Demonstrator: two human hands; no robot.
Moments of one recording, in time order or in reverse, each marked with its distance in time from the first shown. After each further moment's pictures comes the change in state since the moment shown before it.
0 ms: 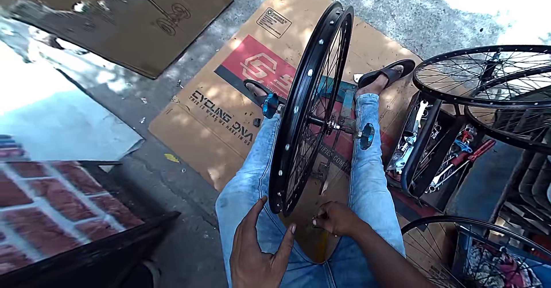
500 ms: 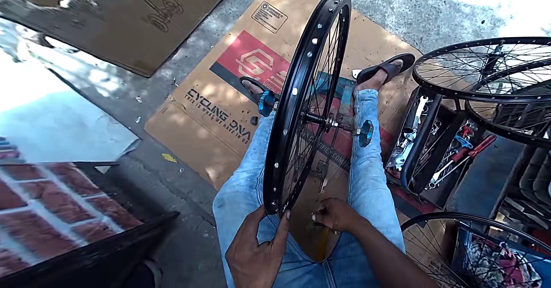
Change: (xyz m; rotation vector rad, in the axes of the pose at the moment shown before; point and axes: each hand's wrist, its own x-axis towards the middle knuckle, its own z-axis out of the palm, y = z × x) left_hand 0.008 -0.005 0.019 -0.015 0.158 0.026; right_hand 0.003 0.003 -0.003 0.082 0.006 0.022
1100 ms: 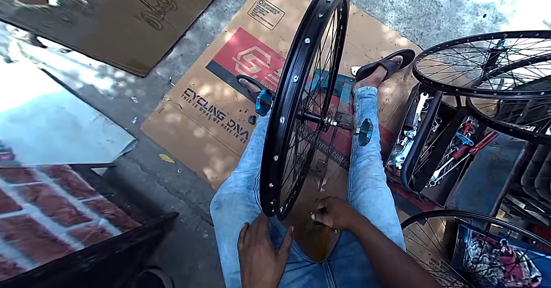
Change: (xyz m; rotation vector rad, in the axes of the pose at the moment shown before) left_hand -0.035 -0.033 0.006 0.407 -0.423 -0.132; right_hand 0.003 -0.001 -0.004 -0.016 0.000 -0.021
